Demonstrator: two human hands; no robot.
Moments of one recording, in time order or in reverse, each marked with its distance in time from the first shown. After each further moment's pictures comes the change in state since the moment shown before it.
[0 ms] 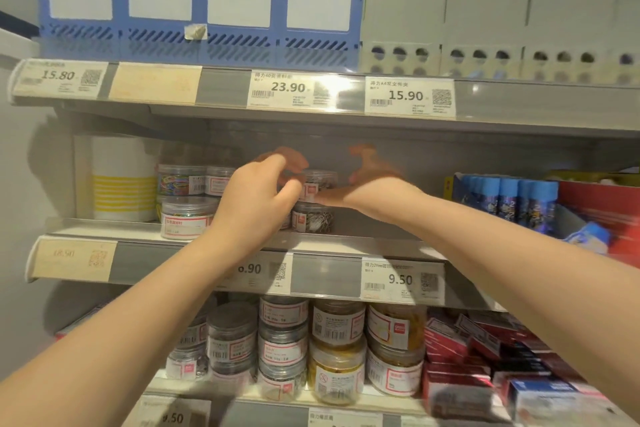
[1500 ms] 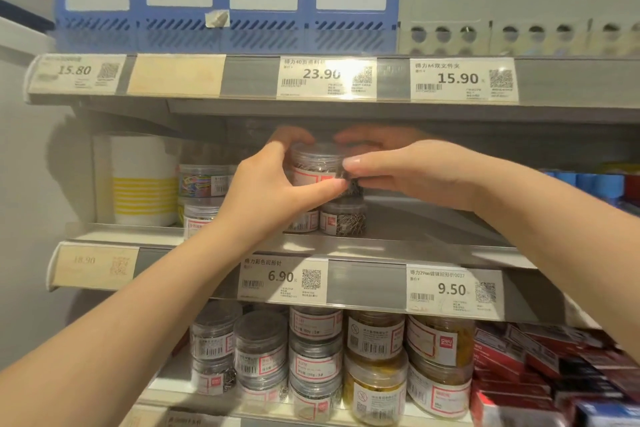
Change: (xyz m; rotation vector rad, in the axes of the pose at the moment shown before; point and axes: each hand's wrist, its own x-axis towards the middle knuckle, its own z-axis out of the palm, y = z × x) left_hand 0.004 -0.012 -0.018 -0.169 -0.006 -0.104; right_hand -0.002 -0.022 -0.019 0.542 -0.286 -0.256
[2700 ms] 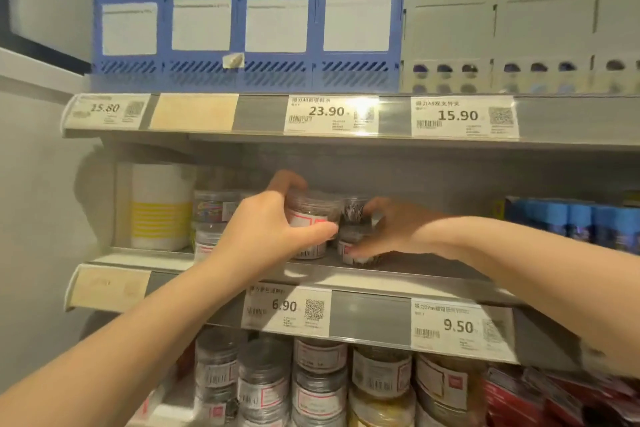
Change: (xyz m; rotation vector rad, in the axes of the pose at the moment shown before) left_hand -0.001 -0.008 -0.004 0.251 -0.078 -0.073; right_hand 0.022 0.041 0.006 -0.723 0.096 0.316
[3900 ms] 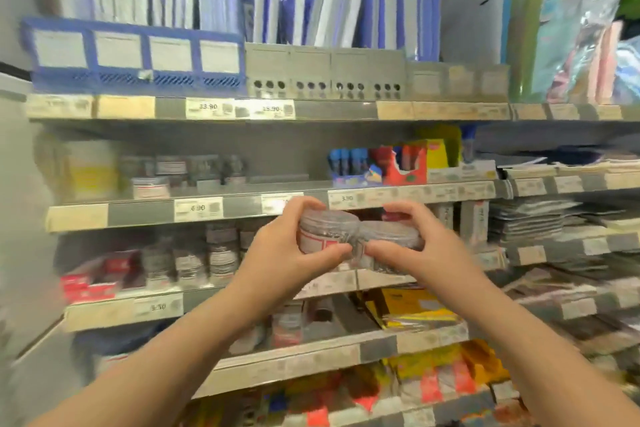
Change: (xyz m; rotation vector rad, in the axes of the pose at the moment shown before) left_hand -0.228 0.180 -0.036 -0.513 -0.321 0.204; right_hand -0.395 -0.005 -0.013 0.435 0.561 0.131
